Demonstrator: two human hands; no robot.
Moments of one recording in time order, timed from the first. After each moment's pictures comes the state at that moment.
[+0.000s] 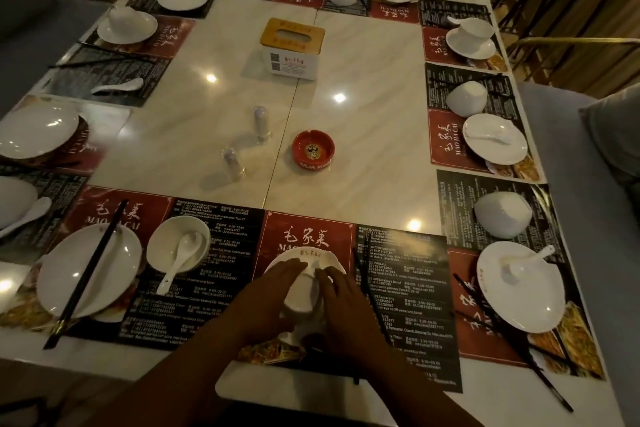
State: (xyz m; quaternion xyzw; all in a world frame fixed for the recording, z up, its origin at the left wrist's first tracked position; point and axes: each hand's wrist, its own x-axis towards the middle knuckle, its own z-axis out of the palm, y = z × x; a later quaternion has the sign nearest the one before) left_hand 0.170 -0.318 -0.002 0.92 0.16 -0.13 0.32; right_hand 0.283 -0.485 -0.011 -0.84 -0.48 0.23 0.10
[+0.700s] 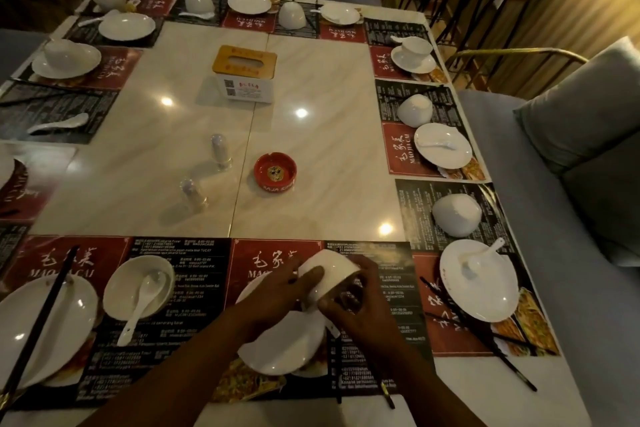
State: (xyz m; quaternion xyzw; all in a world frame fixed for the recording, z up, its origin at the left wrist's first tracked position) left_hand 0.245 -0.342 0.079 0.63 0.24 -0.12 0.73; right_hand 0.317 -0.520 0.063 -0.70 -0.15 0.32 0.62
